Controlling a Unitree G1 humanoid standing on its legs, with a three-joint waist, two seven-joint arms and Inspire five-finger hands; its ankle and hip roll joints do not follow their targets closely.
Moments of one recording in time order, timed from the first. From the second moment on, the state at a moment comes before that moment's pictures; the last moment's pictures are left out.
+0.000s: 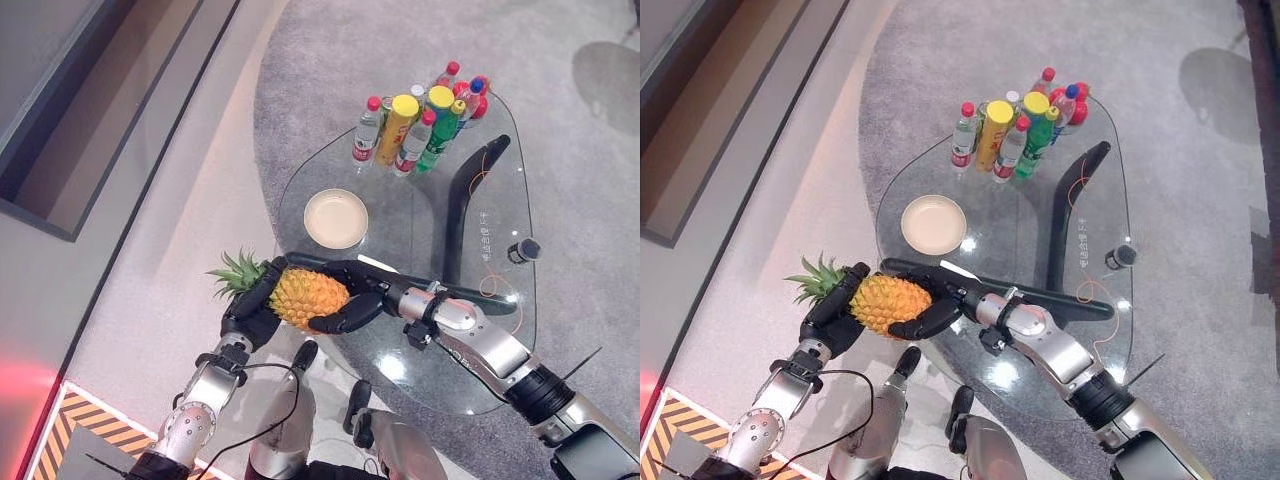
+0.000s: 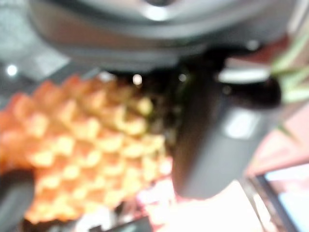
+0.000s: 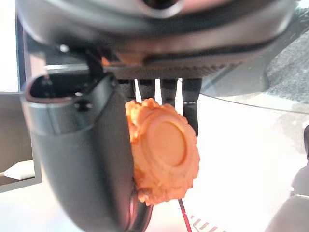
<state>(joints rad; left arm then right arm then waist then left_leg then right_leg) 0.00 0.48 -0.29 0.02 -1.46 -0.05 -0.06 -0.46 -0.58 0.58 0.04 0.39 0.18 0.31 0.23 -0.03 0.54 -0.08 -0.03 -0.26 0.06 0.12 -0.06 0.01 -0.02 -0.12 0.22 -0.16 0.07</state>
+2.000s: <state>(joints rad) 0.01 0.52 -0.05 0.06 -1.41 -0.02 -0.10 -0.03 -0.47 0.39 -0.02 0.31 -0.01 0.02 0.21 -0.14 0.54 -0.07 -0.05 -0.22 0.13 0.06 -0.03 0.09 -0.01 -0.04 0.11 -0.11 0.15</state>
